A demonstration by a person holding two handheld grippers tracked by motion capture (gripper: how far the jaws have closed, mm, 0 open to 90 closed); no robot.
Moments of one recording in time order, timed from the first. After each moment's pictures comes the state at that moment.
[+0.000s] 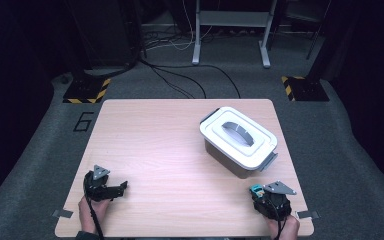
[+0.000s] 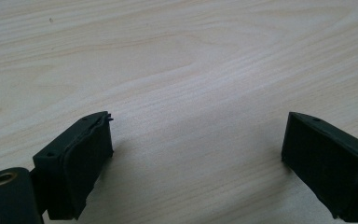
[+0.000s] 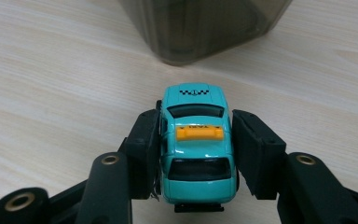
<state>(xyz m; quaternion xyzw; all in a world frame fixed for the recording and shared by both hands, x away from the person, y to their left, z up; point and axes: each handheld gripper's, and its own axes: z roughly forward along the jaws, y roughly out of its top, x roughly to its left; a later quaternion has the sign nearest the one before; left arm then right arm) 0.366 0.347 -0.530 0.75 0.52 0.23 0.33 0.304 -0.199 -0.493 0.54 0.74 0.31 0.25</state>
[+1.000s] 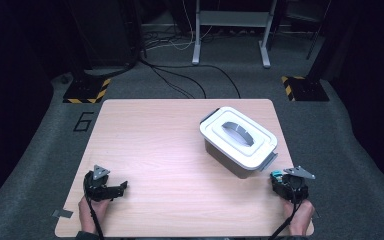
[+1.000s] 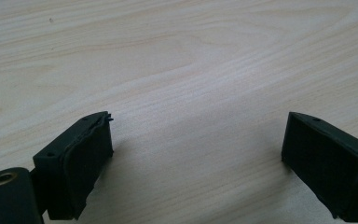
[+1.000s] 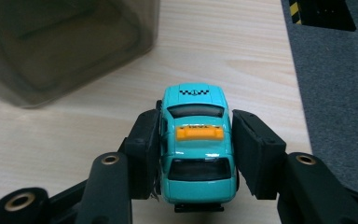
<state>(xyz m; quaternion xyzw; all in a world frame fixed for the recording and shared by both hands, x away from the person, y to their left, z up) 0.366 0.346 -0.530 0.75 0.52 0.23 0.33 0.354 -0.260 -0.500 0.60 0.69 0.29 0.28</state>
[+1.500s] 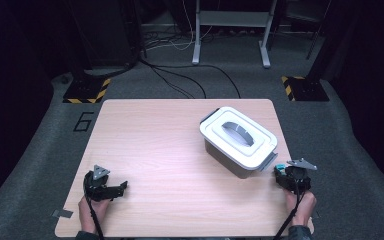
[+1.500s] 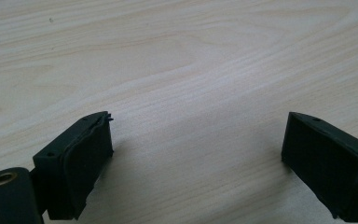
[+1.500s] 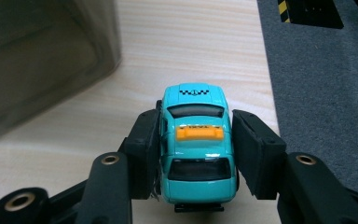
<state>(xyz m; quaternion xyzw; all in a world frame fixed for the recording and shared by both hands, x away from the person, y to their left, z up) 0.366 0.346 -0.531 0.75 0.53 0.23 0.33 0.380 -0.275 -0.501 0.62 0.68 0.28 0.29</state>
